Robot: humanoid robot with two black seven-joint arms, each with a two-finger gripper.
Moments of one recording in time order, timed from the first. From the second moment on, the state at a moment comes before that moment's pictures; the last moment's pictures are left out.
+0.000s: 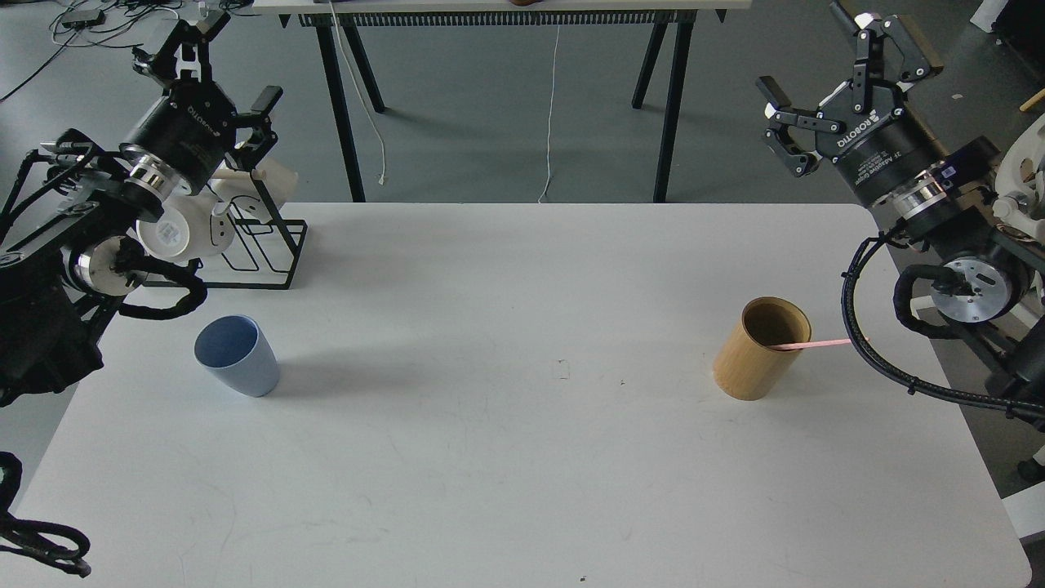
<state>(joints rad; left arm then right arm) -0.93 0.47 -0.44 -0.54 0.09 -0.49 -0.49 0.76 -0.55 0.67 0.95 -0.16 0.49 0.49</state>
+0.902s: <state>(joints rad) -1.12 0.88 -0.40 -0.89 0.33 -0.49 -0.49 0.72 -0.55 0.75 0.95 -0.16 0.49 0.49</state>
